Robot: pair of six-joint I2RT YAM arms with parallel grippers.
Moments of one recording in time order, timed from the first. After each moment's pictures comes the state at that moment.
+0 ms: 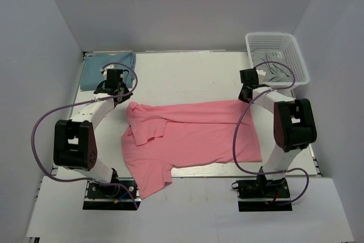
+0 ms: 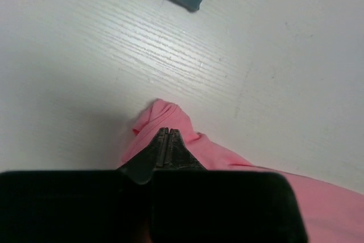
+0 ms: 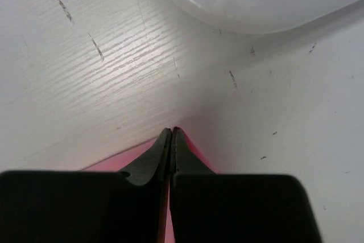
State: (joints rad) left arm -0.11 1.56 1.02 -0.29 -0.19 -0.55; right arm 0.20 1.78 1.08 -0.25 0.39 0.45
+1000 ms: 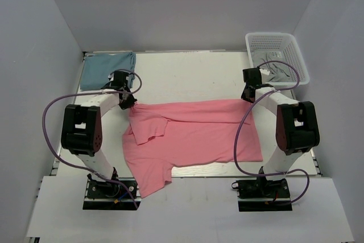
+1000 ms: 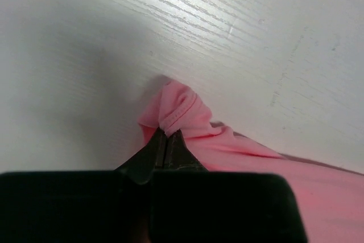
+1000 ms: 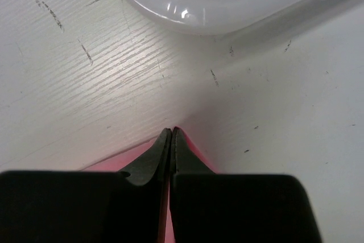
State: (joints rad) left arm -0.11 1.74 1.06 -0.35 -0.13 -0.57; right arm 0.18 1.72 1.07 -0.28 0.41 0.46
